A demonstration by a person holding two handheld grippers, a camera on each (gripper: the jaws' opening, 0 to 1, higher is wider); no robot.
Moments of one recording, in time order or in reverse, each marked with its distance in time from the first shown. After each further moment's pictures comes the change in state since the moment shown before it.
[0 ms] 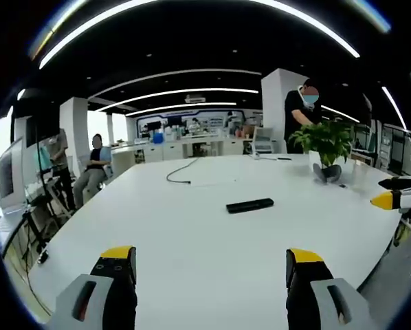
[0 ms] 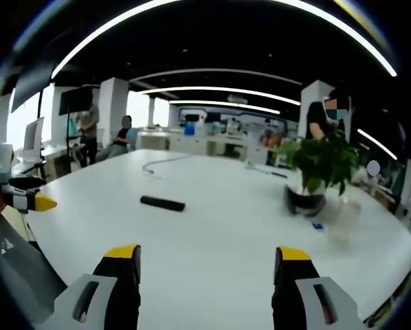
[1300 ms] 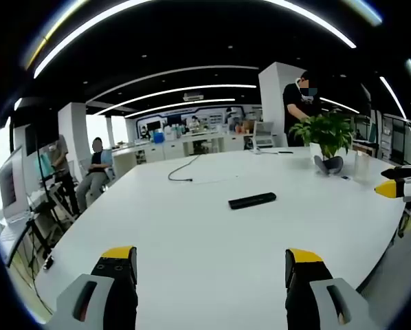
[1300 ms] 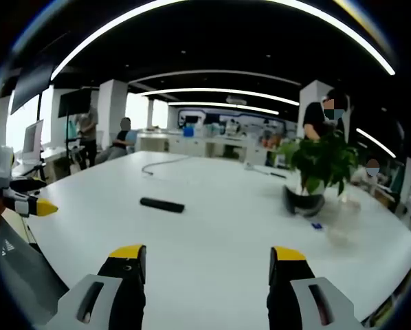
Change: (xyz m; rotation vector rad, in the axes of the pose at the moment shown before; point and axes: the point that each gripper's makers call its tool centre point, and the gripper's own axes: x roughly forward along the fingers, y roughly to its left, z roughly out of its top) left arm 0.001 0.001 -0.004 0.049 0.018 0.020; right arm -0.002 -0.002 0.000 0.010 -0.008 -0.004
